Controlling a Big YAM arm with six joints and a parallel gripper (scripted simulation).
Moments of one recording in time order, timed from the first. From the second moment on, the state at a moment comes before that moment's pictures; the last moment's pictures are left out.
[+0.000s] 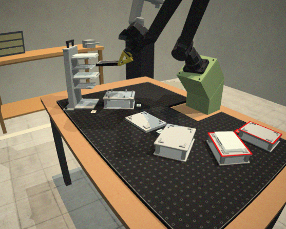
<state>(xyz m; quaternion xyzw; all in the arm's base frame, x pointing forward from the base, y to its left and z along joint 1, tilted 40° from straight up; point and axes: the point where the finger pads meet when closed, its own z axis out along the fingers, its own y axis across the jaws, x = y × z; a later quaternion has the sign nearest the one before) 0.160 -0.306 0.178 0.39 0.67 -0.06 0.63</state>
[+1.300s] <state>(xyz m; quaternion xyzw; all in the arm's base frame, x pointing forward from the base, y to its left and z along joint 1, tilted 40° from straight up) 0.177 -0.331 0.196 0.39 0.67 -0.06 0.63</state>
